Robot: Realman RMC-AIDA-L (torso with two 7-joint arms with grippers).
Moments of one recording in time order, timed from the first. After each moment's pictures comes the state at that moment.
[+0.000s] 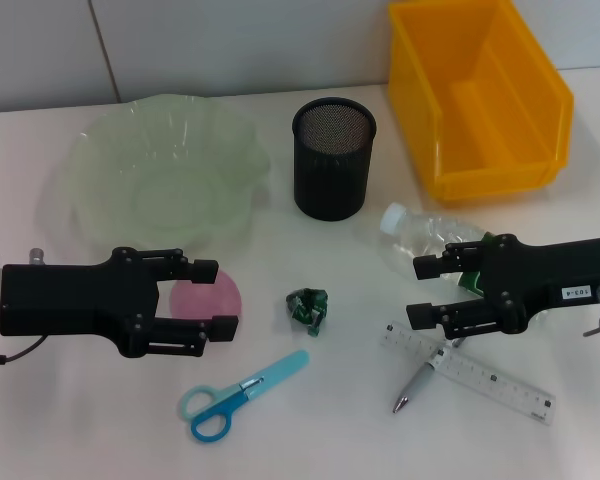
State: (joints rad) left arm -0.51 -1.98 1.07 0.71 1.79 1.63 -1.48; right arm 0.47 2.02 -0.78 -0.76 -2.01 -1.72 1.52
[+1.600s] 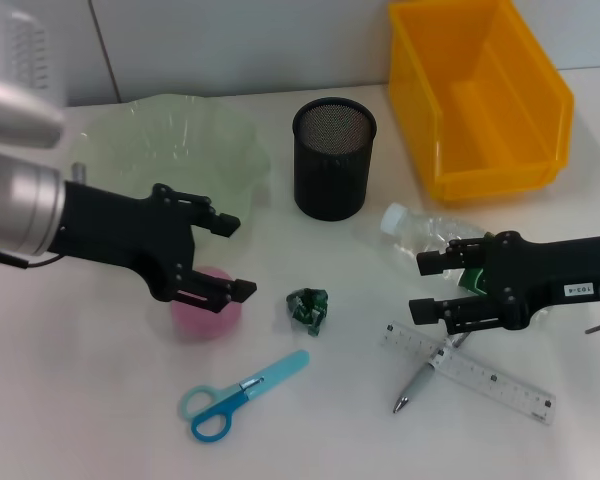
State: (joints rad) left arm -0.64 -2.06 1.09 1.06 2.14 1.60 -1.64; right arm 0.47 2.02 -0.77 -0.76 -2.01 -1.71 1.52
